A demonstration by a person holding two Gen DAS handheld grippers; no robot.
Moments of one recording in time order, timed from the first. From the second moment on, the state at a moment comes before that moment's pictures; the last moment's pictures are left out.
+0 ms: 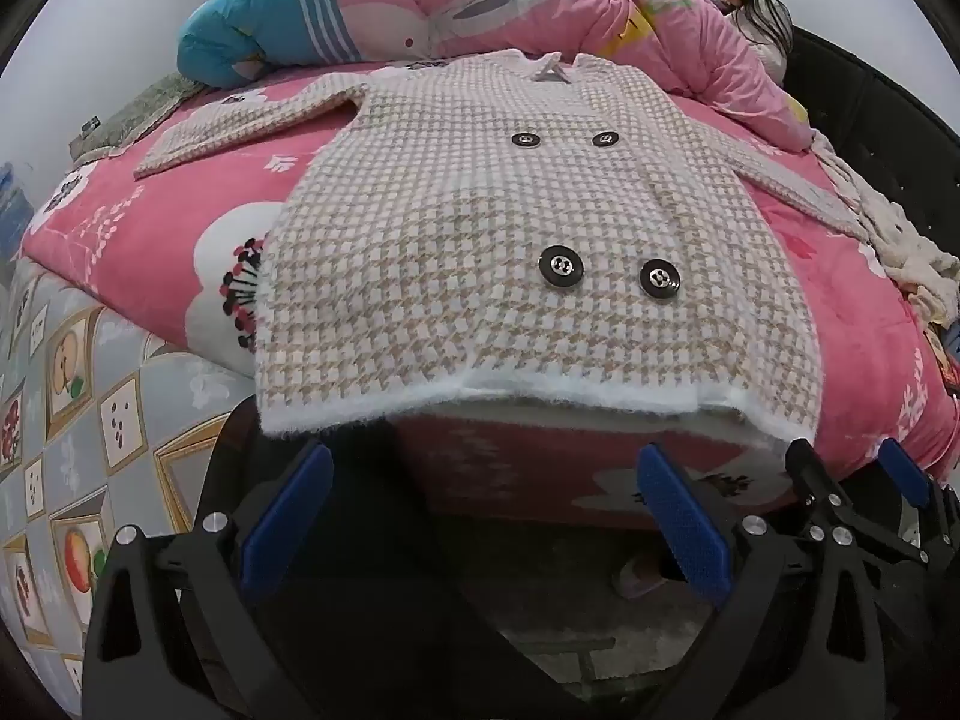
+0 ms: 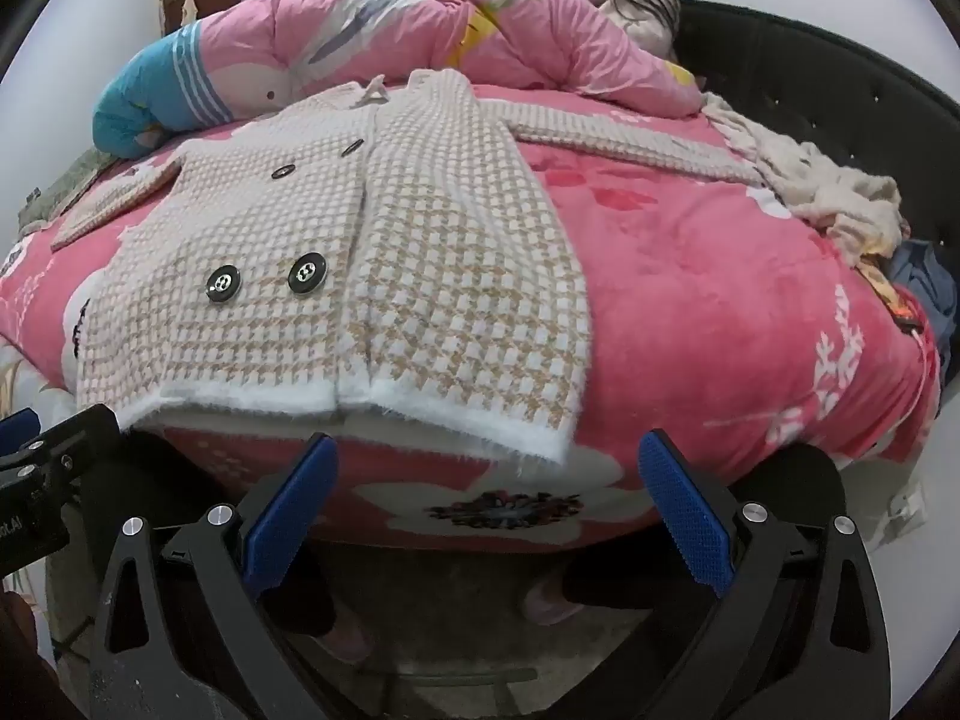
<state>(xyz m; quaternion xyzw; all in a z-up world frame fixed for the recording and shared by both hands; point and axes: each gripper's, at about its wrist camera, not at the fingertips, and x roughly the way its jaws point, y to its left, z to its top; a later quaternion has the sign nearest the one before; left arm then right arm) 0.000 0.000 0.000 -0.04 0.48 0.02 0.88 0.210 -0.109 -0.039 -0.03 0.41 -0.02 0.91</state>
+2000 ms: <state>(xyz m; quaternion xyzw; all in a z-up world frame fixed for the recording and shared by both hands) -0.004 0.017 -0.003 -0.04 0.48 0.03 0.88 0.208 -0.104 -0.029 -0.05 0.41 -0.04 0.91</state>
